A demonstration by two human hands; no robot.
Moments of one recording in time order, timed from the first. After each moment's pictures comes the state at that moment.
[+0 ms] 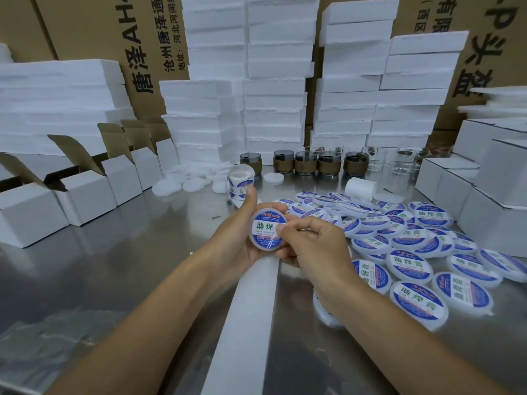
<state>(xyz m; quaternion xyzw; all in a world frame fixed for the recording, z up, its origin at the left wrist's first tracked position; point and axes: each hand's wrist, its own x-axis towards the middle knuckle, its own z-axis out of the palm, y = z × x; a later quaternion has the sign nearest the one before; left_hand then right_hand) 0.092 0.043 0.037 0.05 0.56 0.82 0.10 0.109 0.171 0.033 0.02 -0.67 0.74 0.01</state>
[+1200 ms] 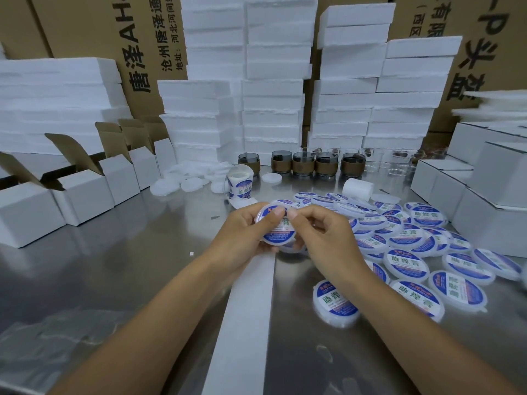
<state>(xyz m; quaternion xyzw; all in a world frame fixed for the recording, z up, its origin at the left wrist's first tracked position) 0.102 0.046 0.036 0.11 0.68 0.73 -0.01 0.101 0.190 0.036 0.16 -0.75 0.64 0.11</state>
